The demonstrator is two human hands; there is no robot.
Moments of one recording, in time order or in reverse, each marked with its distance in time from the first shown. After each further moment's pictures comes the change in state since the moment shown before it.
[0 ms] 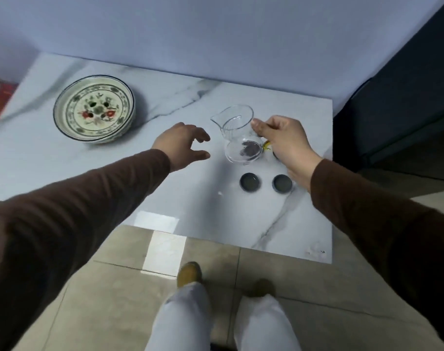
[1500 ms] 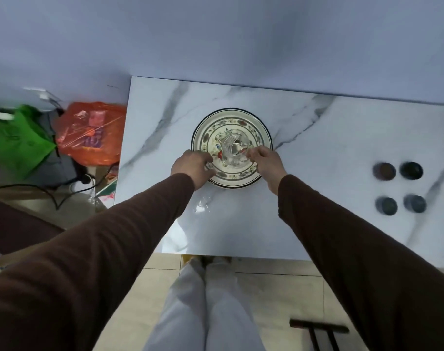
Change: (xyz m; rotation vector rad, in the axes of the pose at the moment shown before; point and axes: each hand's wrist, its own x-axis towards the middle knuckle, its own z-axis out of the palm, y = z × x) left_hand 0.013 -0.437 -0.182 -0.032 -0.242 -0.173; right_hand 0.120 -0.101 0.483 0.033 -0.003 0.398
